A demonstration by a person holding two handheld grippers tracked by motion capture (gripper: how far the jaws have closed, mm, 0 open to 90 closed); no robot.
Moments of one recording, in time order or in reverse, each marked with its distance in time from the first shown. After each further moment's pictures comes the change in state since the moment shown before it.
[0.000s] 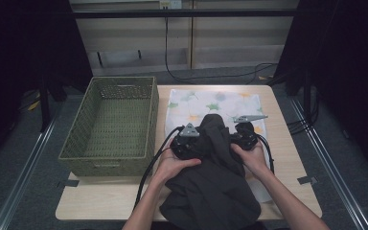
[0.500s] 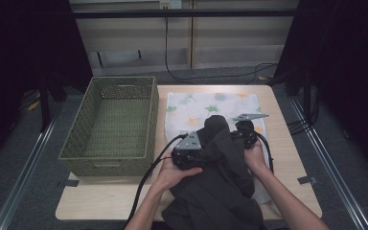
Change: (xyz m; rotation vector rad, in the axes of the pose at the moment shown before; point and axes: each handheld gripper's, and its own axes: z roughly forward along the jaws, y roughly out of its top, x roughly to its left) left arm -0.047 0.008 -0.017 -0.117 -0.164 0.167; right arm 0.002 0.006 -0.002 -0.048 0.032 0.009
